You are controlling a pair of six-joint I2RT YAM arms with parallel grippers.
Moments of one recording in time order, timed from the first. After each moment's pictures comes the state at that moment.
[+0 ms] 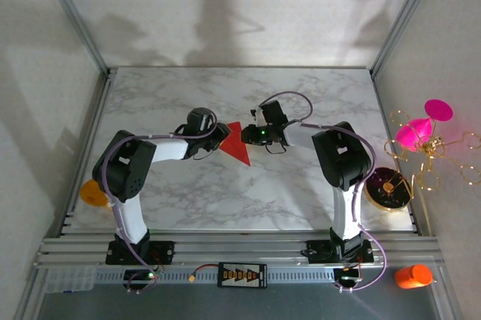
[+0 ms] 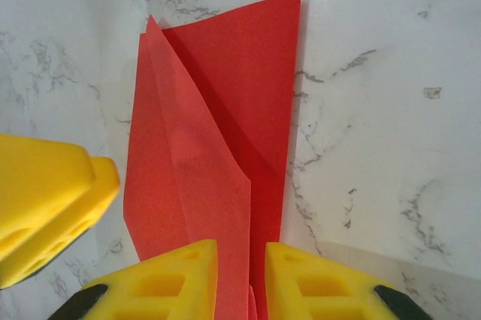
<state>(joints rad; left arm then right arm) -0.43 1.88 0.96 0.20 0.24 -1.20 0.52 2.03 1.21 -0.06 -0.45 0.47</state>
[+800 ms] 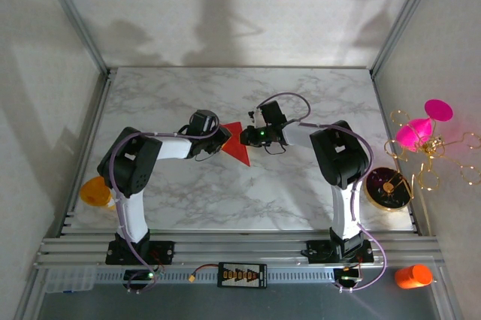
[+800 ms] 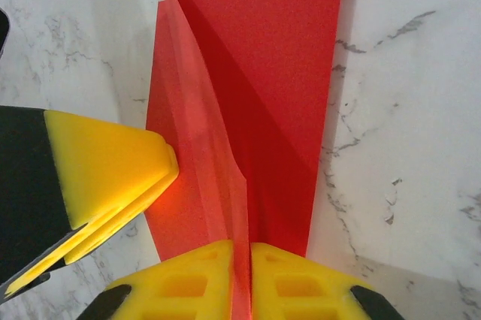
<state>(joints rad) -0.44 1.94 0.99 0.17 0.24 -1.21 0.52 2.05 1.23 -0.08 -0.53 0.47</state>
